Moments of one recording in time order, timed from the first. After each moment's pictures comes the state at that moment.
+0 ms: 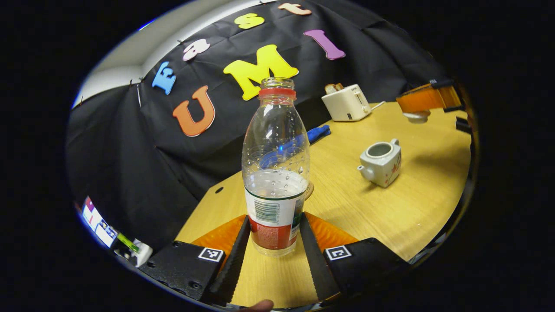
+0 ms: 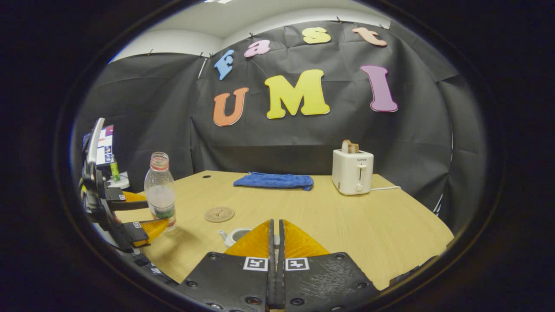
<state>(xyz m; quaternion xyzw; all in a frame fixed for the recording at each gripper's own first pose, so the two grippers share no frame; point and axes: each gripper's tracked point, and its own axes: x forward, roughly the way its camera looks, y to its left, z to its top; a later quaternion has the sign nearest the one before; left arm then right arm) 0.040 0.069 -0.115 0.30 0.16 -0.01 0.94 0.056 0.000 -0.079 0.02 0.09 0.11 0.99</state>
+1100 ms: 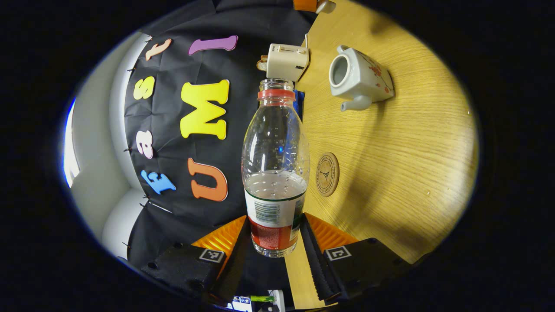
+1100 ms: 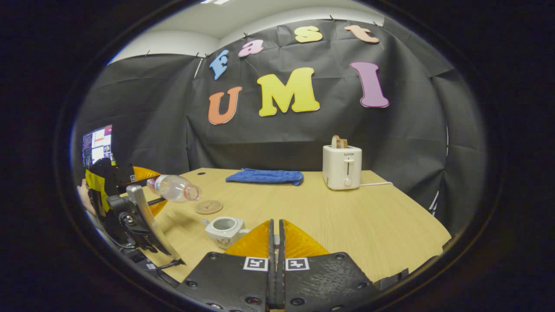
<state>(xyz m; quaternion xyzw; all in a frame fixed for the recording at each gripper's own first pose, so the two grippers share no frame) 0.073 0.068 -0.081 0.68 0.12 0.03 0.73 0.048 -0.043 -0.094 0.02 0.09 0.10 0.99</state>
